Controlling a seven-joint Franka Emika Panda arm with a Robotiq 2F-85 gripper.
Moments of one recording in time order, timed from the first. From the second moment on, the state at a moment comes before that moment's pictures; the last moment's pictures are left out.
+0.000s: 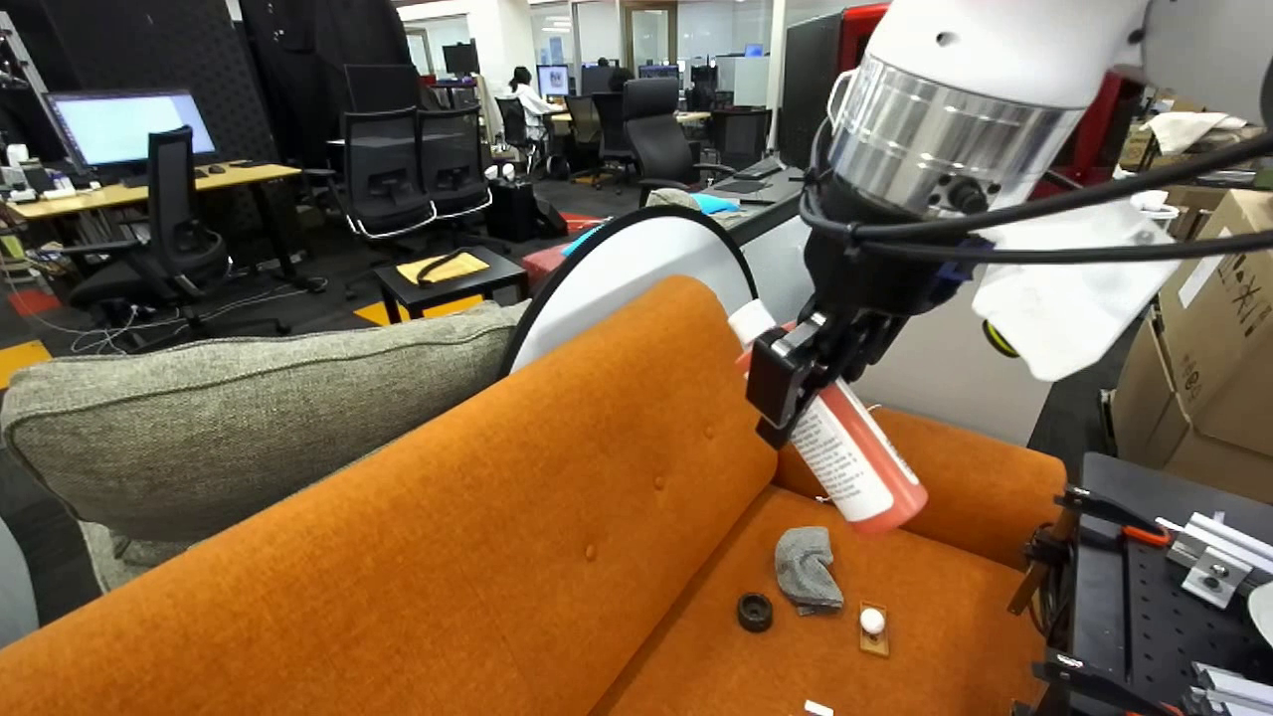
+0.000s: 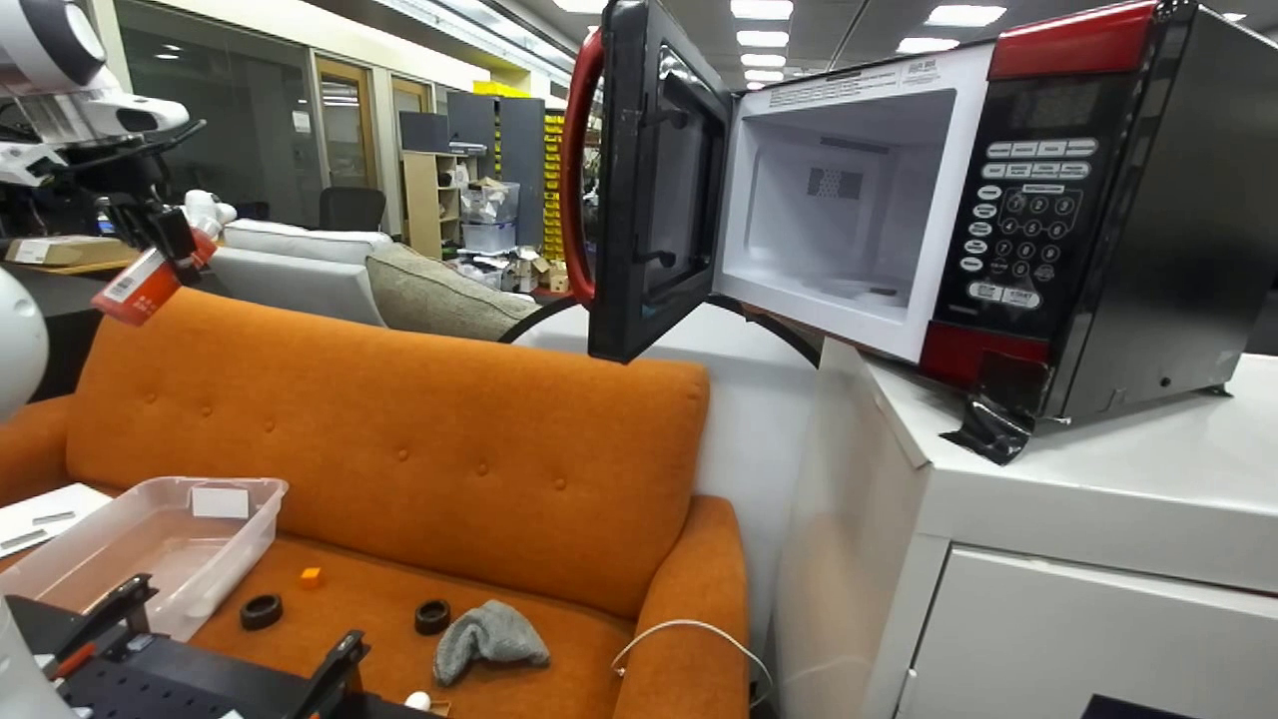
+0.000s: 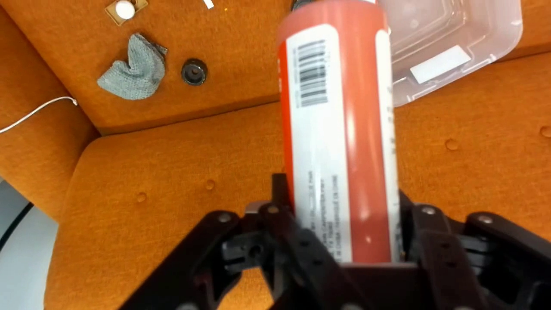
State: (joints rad) arm 0.28 -0.21 0.38 -2.38 -0.21 2.37 1.00
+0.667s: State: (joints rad) arm 0.29 -0.19 0.39 -2.37 -0.21 2.37 0.99
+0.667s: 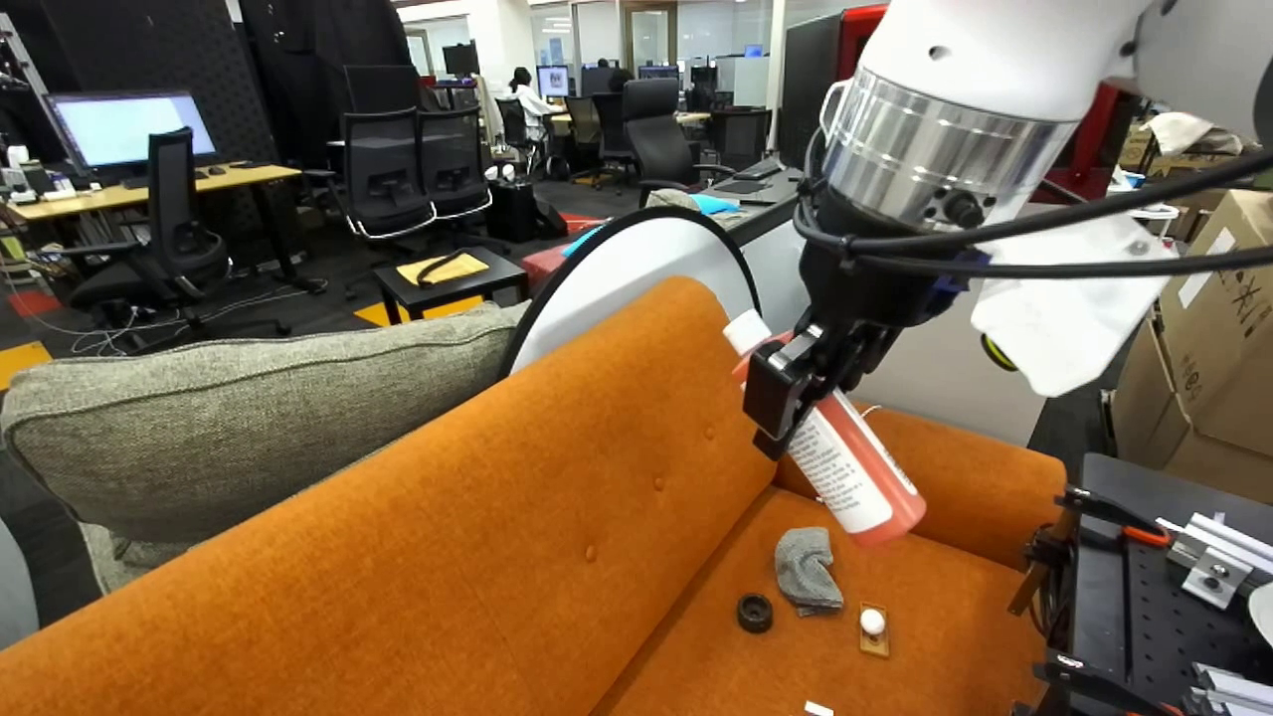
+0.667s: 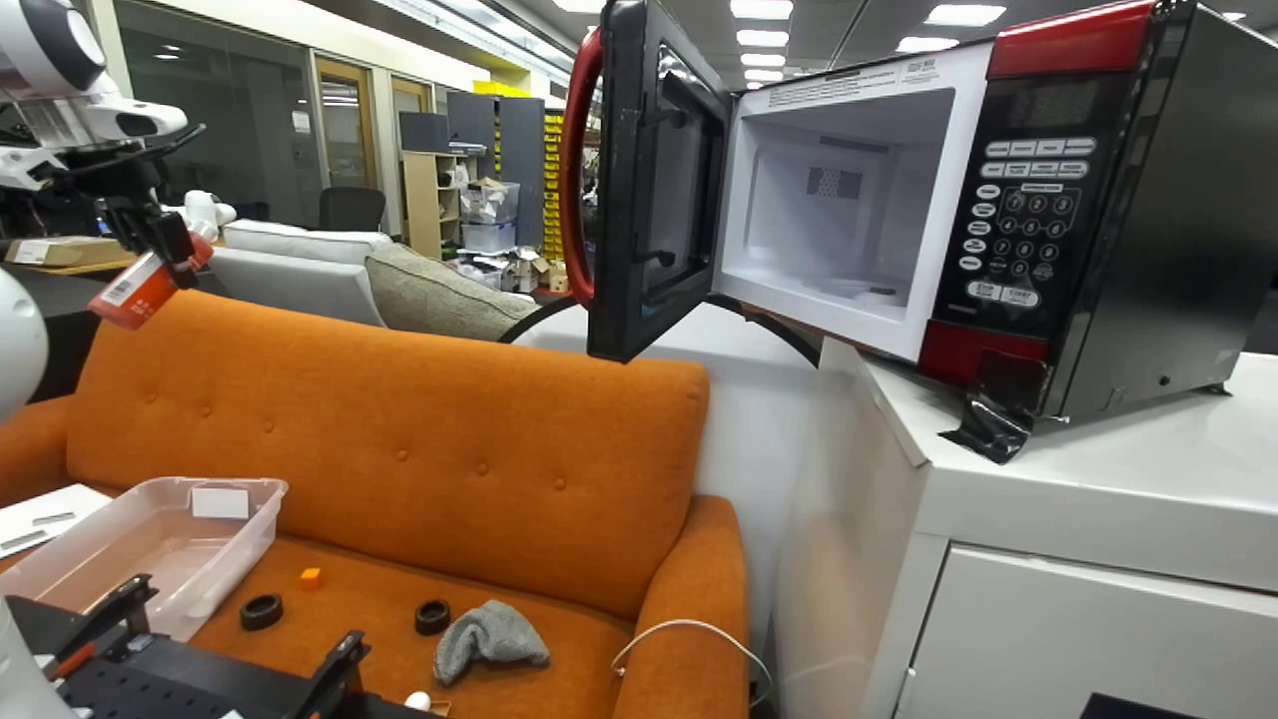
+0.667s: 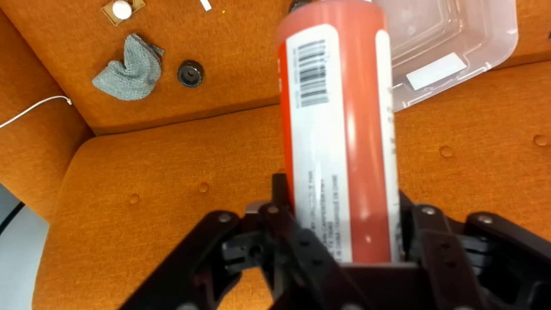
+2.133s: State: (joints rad) arm 0.66 0.68 0.29 -1.86 -0.21 2.42 0.64
